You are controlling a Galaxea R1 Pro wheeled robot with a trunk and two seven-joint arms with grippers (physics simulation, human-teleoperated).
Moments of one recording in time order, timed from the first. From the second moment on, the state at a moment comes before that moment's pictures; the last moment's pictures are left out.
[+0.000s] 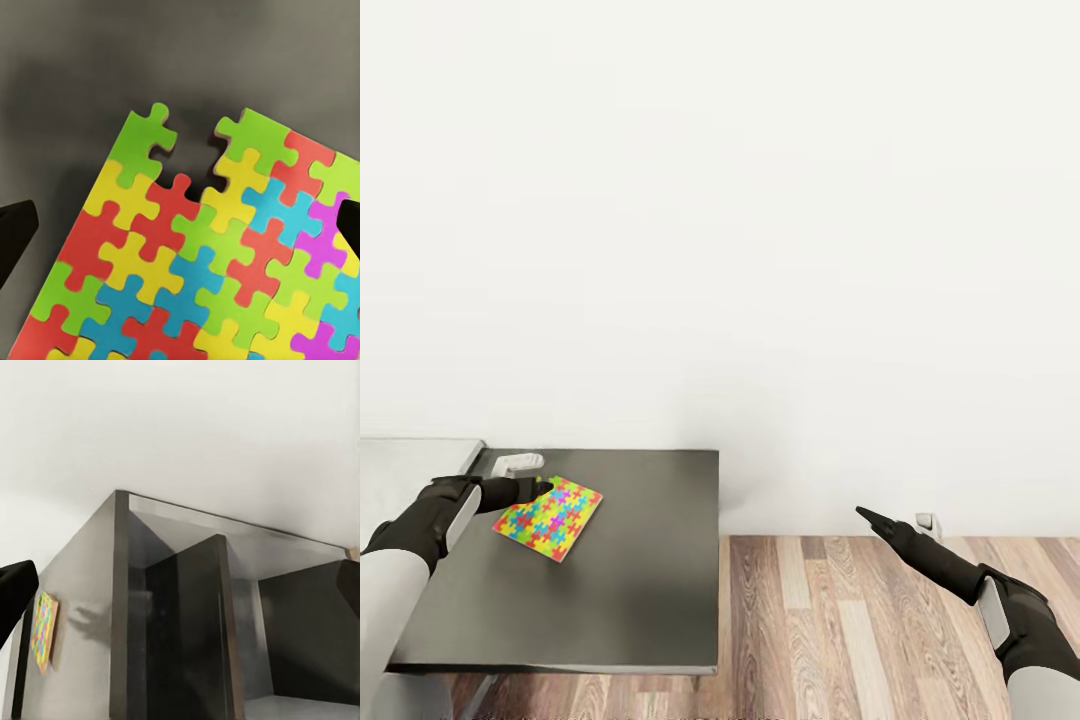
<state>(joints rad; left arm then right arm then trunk) -0.87 0.36 0.06 -0.54 0.06 0.54 -0.32 -0.56 -0.16 -0.67 -0.74 -0.04 0.59 1.09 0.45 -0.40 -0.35</state>
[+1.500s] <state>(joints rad) -0.87 0.36 0.06 -0.54 0.06 0.54 -0.33 -0.56 -0.16 -0.67 -0.74 -0.05 0.59 1.10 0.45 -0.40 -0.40</state>
